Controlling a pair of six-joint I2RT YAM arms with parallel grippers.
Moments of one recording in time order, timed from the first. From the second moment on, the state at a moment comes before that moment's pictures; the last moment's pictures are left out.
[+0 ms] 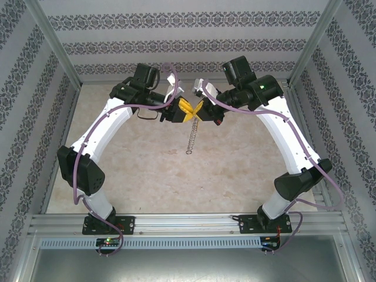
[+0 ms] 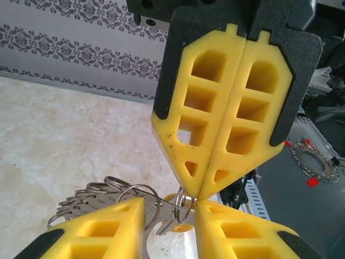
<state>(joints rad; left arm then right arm) -0.39 1.74 1.79 -0.86 1.19 0.50 0.47 1.65 2.01 -1.28 -0.70 -0.58</state>
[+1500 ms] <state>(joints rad) -0.42 1.67 1.68 -0.65 1.18 0.35 0.26 1.14 0.99 -0.05 -0.92 0.21</state>
